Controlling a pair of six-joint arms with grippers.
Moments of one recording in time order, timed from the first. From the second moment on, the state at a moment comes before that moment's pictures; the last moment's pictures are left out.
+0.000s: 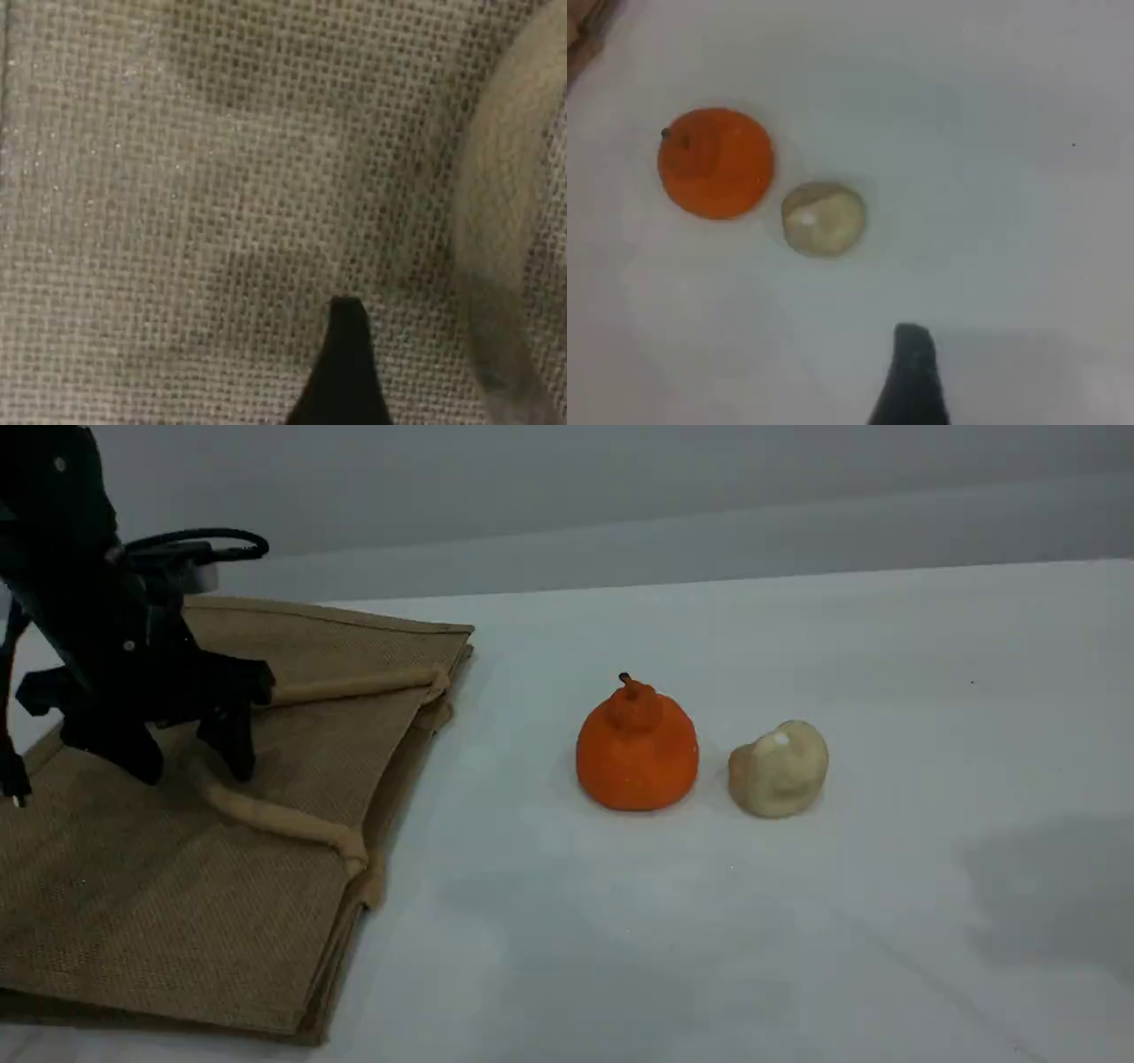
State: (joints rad) left arm -0.09 2.17 -1.28 0.10 0.52 -0.18; right arm 0.08 1.31 -1.01 0.18 0.72 -0.17
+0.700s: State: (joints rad) left arm -0.09 2.05 -1.33 0.07 0.64 -0.04; right arm 0.08 1.31 -1.01 0.18 0.75 -0.16
